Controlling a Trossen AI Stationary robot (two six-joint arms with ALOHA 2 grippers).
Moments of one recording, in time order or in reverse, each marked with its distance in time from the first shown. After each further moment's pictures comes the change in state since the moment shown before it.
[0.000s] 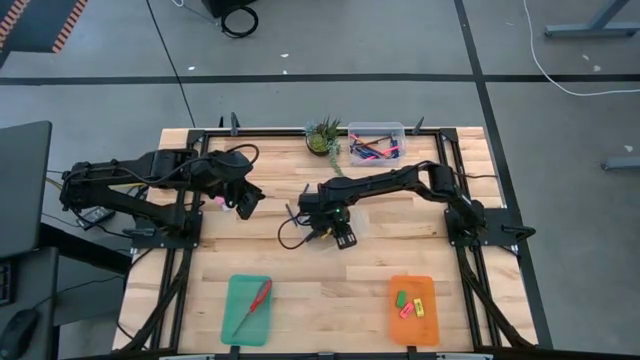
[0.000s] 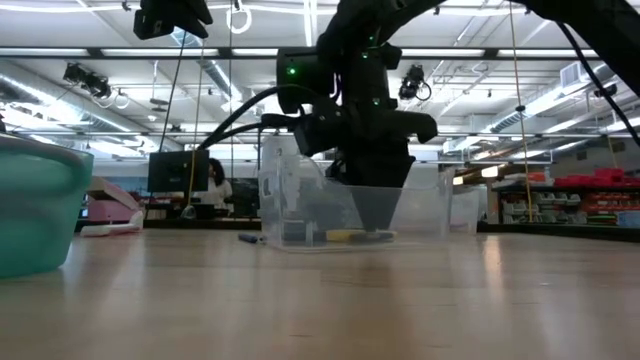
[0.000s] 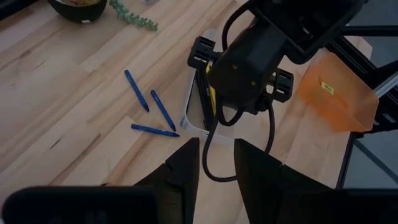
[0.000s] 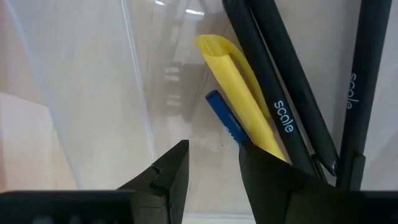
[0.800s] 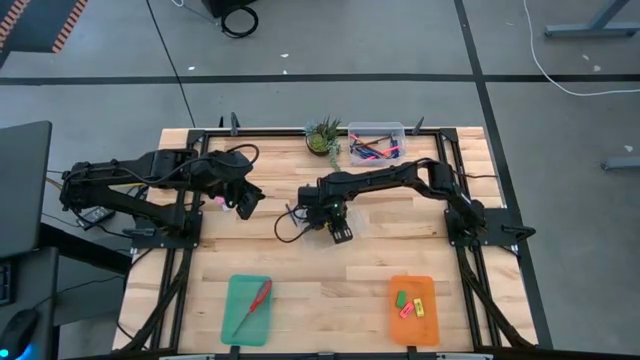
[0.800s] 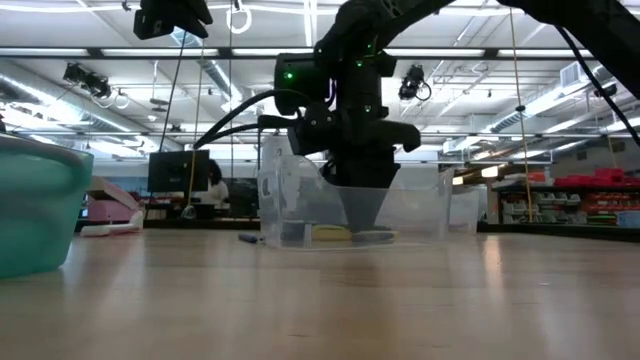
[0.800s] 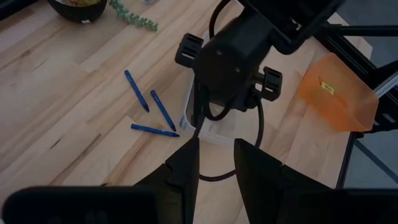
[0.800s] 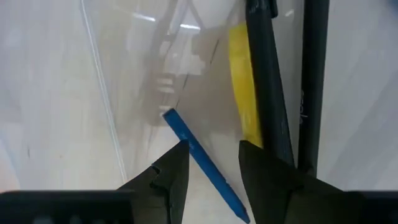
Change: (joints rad) left arm 0.000 0.000 0.000 0.000 0.000 0.001; right arm -0.040 0.004 0.005 0.061 0.016 -0.038
